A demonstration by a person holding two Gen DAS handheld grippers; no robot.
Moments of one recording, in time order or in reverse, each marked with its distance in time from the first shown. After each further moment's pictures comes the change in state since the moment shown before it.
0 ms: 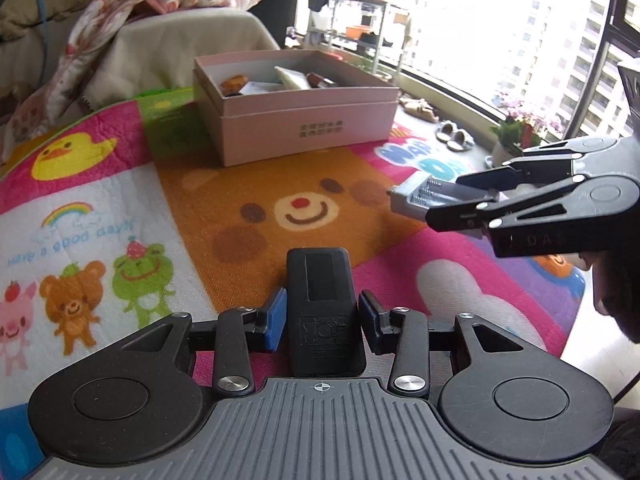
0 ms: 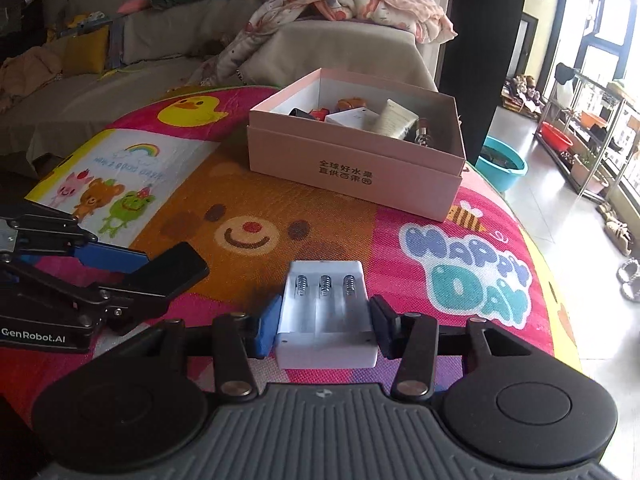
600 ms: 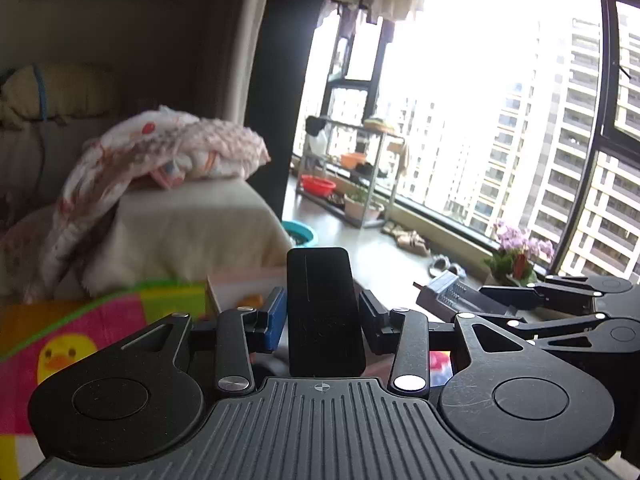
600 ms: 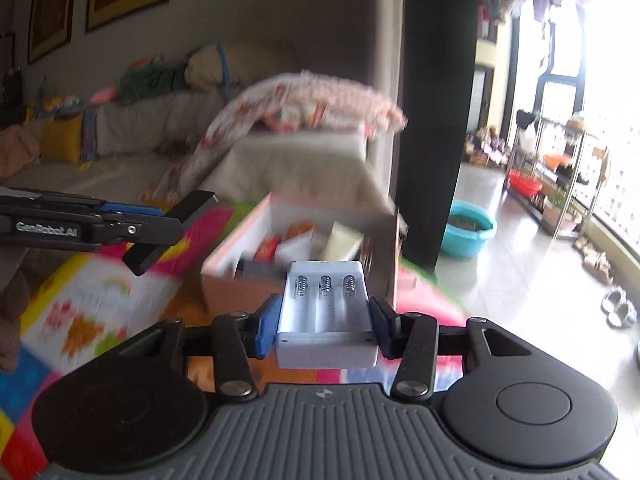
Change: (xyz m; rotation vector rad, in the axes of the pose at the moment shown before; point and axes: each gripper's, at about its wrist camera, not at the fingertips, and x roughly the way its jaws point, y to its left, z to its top) left arm -0.014 0.051 0.173 -0.047 -0.385 -0.043; right arm -0.031 -0.047 0.092 0.104 -0.308 -0.072
